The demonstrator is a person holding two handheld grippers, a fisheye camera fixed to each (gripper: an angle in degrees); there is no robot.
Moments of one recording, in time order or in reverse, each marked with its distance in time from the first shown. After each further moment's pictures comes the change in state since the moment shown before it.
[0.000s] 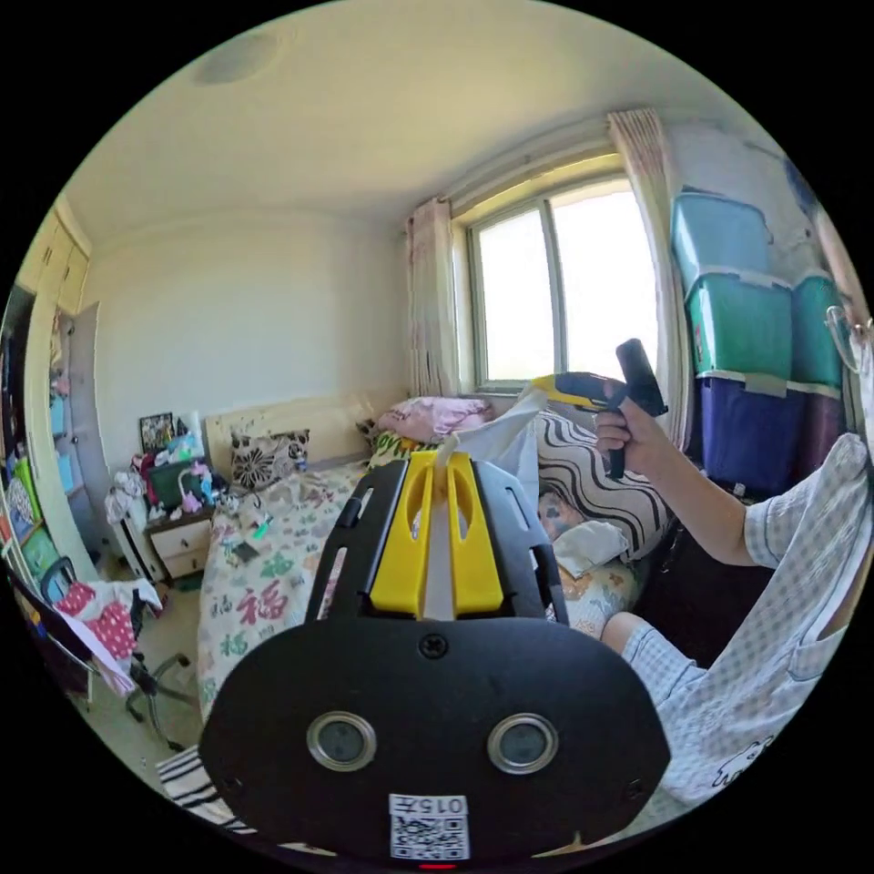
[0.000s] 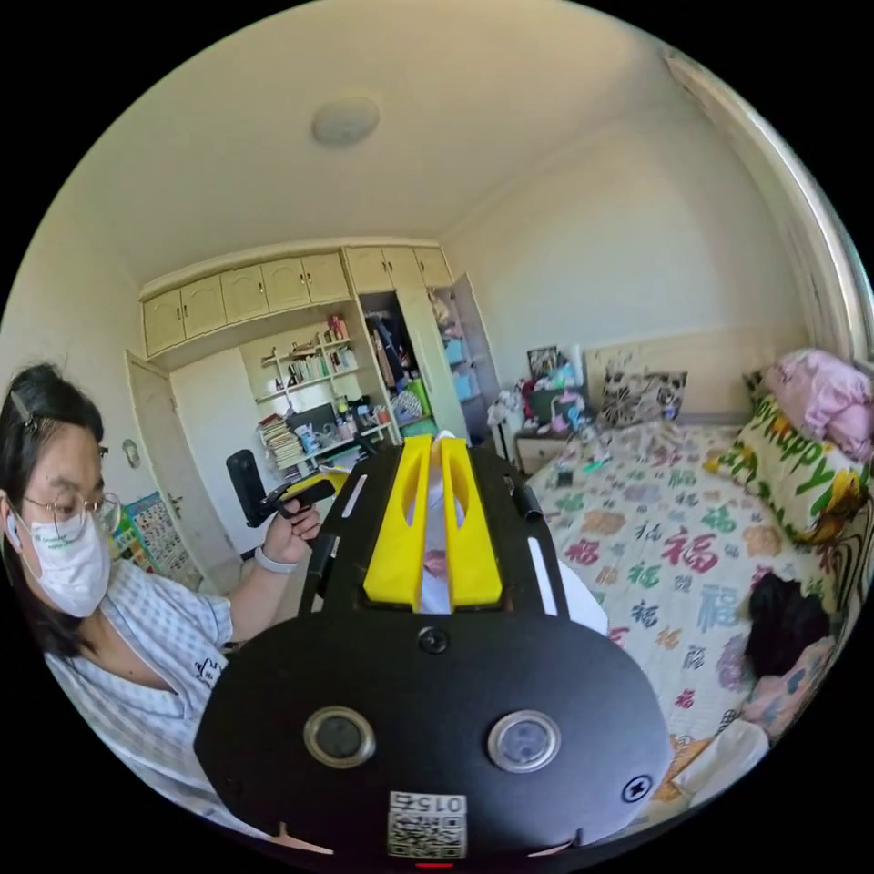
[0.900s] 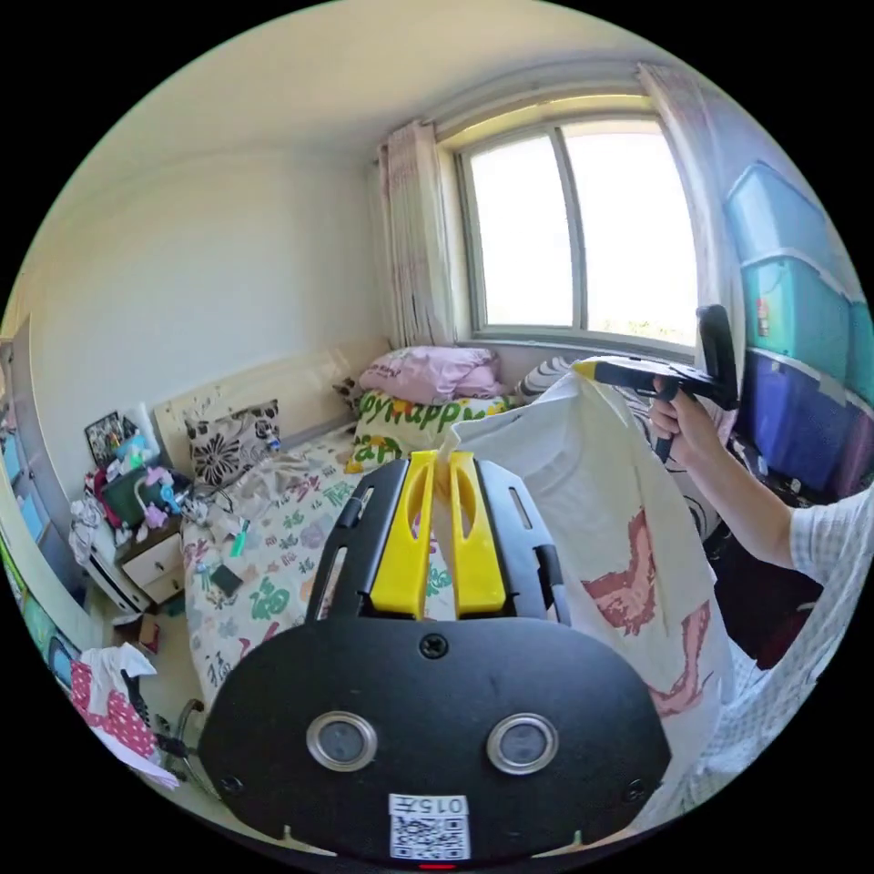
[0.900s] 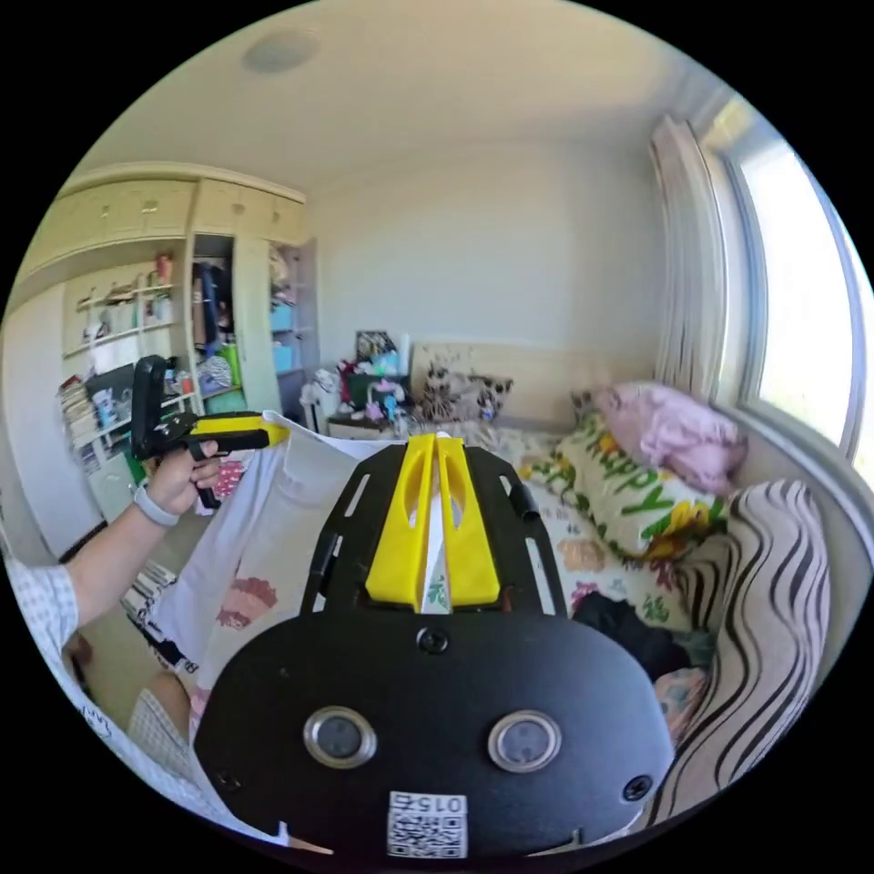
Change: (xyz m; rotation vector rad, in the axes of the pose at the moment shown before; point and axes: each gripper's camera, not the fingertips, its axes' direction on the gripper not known) left arm -0.273 0.017 0.423 -0.304 0.089 -0.055; right arm 0.162 -0.161 0.029 -0.087 0.628 -0.049
